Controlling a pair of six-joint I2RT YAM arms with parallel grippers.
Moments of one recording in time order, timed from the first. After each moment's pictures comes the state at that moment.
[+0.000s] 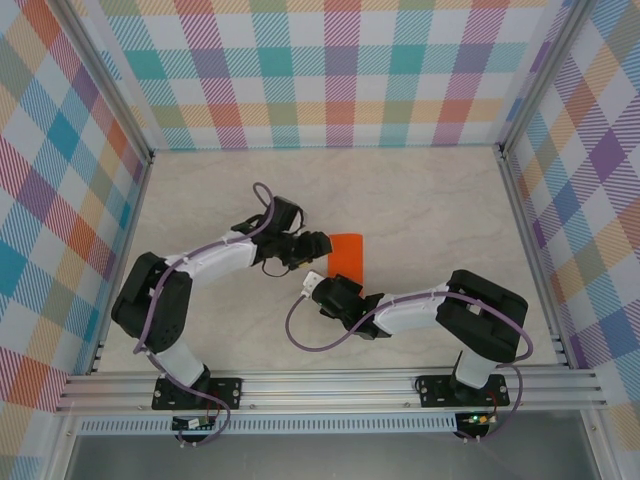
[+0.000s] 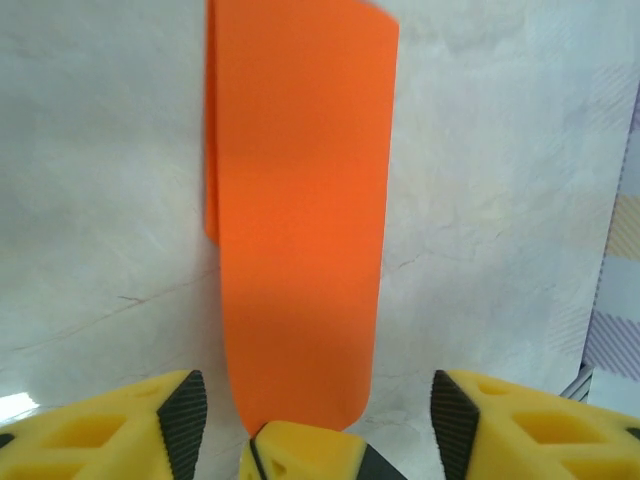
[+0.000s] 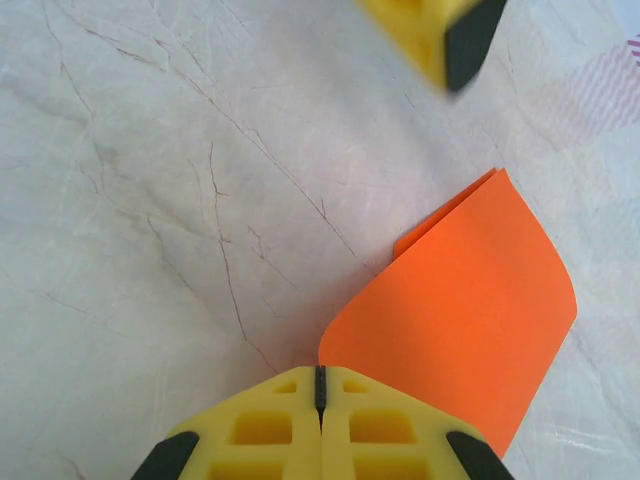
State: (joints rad) left arm -0.54 1.66 1.07 -0.33 0.39 -0.82; right arm 1.11 1.69 0.71 0.15 0.56 -0.26
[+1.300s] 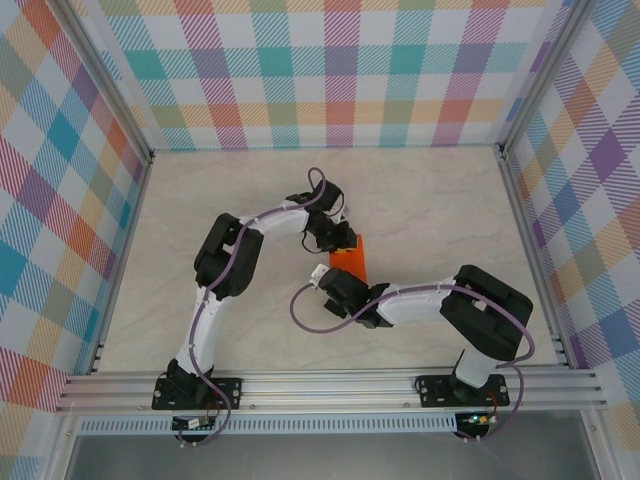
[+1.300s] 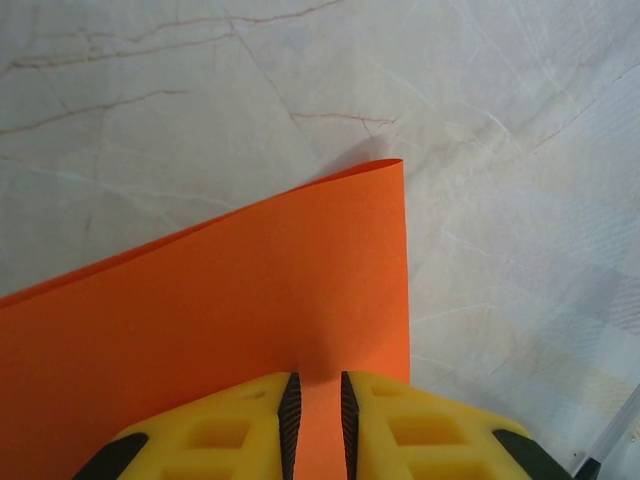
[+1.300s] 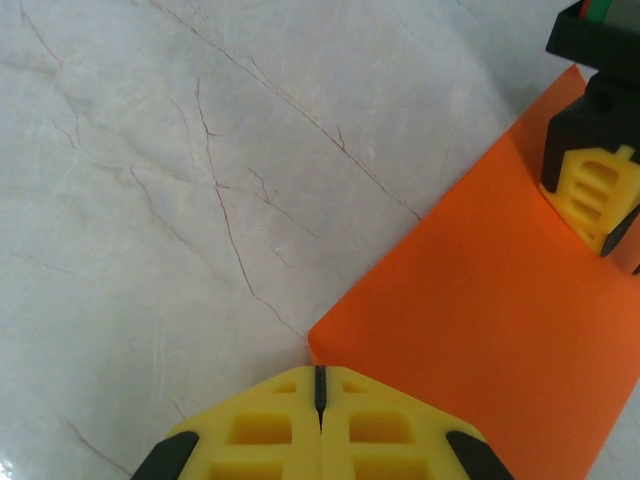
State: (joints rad) left arm -0.60 2.29 1.72 -0.57 0.51 -0.62; right arm 1.00 1.66 0.73 0.00 0.33 -0.10
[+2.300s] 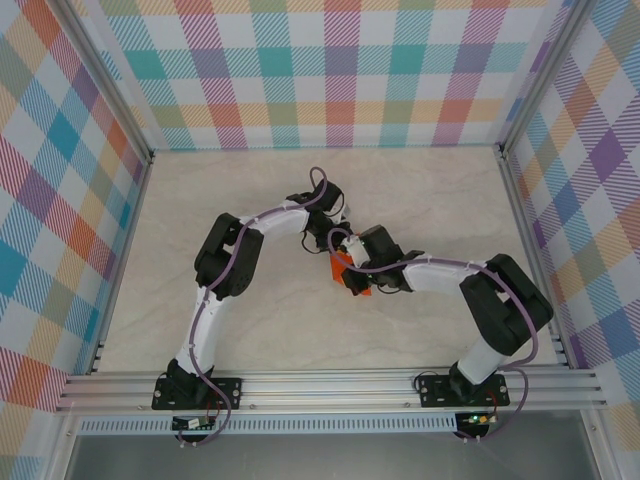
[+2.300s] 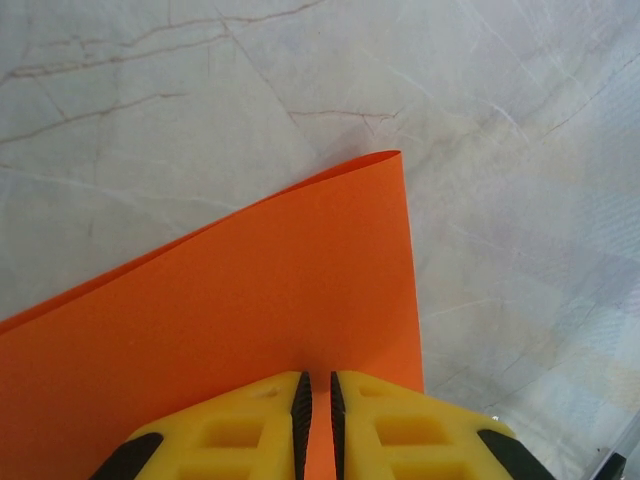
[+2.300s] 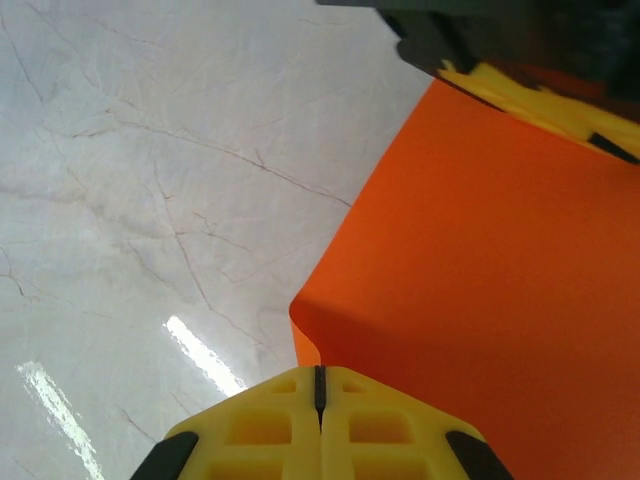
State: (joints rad) left arm -0.60 2.30 1.73 -0.58 0.50 -0.58; right arm 0.64 1.63 0.78 -0.10 -0.29 0.12
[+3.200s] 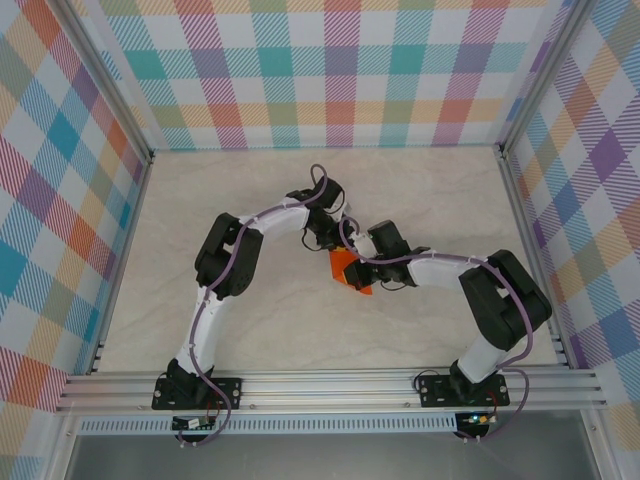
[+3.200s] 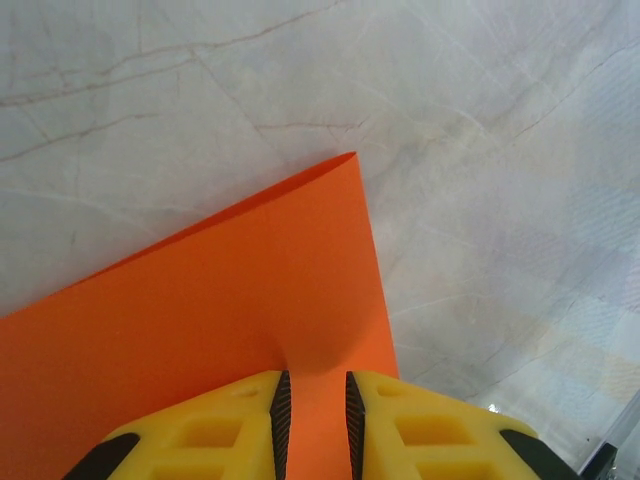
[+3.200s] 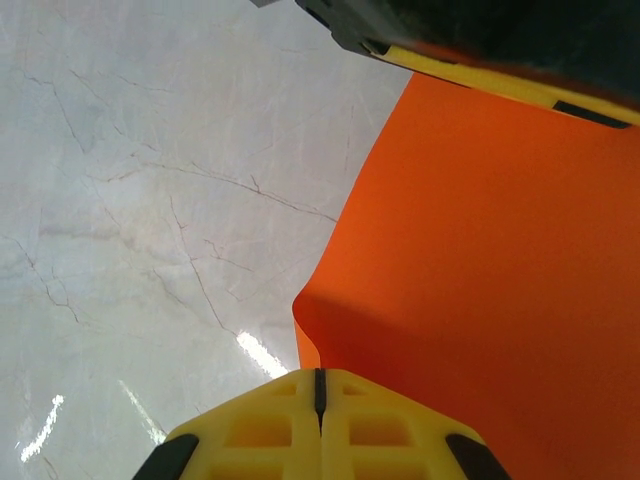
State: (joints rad) left arm -0.60 2.30 1.78 -0.63 0.51 -0.56; right arm 0.57 1.65 0.78 -0.06 -0.43 0.19
